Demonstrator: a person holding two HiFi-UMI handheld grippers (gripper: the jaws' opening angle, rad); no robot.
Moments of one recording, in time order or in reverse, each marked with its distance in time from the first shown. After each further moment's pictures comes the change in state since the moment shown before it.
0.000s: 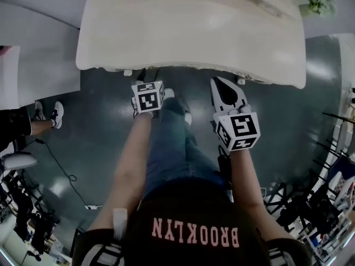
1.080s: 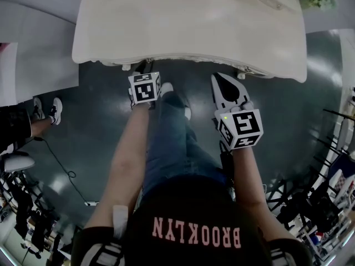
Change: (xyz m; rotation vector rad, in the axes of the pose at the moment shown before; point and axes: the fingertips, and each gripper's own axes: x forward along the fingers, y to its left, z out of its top) left arm 0.010 -0.001 -0.003 0.014 -0.005 -0.006; right arm -0.013 -0.003 -0.010 -0.021 0.005 0.020
